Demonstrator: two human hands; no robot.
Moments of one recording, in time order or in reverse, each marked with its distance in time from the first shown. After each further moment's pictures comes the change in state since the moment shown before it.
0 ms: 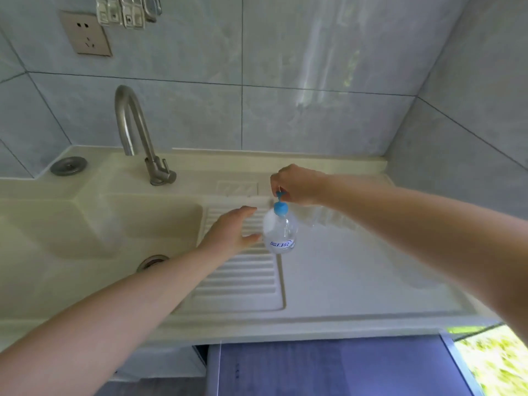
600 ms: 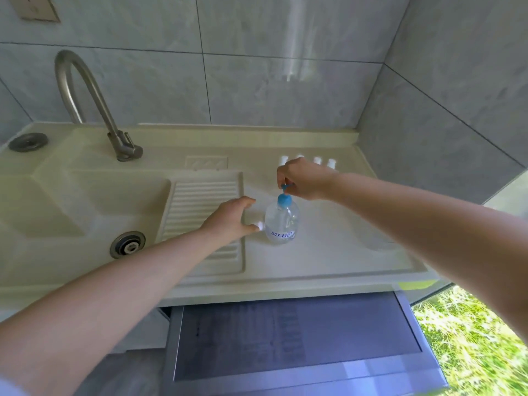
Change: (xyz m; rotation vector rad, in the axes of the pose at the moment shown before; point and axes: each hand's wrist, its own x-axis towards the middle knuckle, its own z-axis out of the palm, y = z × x) left_hand -0.008 0.061 0.083 0.046 -0.128 -0.048; right_hand -0.100 0.066 0.049 0.070 0.022 0.037
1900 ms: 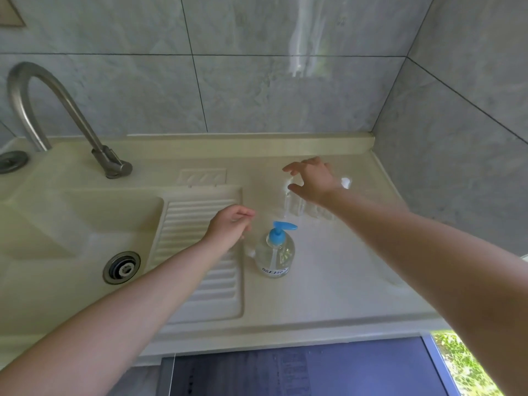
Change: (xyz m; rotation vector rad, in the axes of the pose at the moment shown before) left_hand 0.068 0.006 -0.003 -0.631 0.117 -0.396; right_hand 0.089 0.079 0.038 0.182 0.235 0.241
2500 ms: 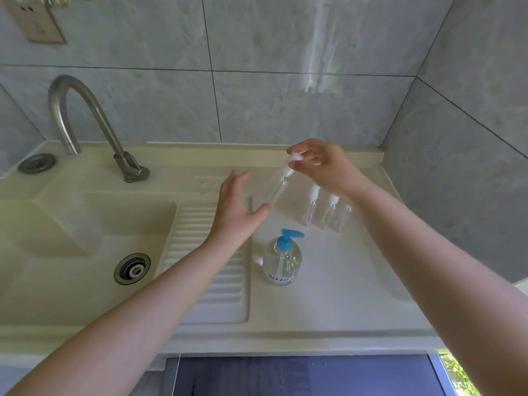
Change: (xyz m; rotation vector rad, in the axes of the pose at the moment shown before) left_hand -0.028 0.050 -0.012 0.236 0.245 0.390; right_hand -0.037 -0.042 -0.079 0.726 0.124 -0.045
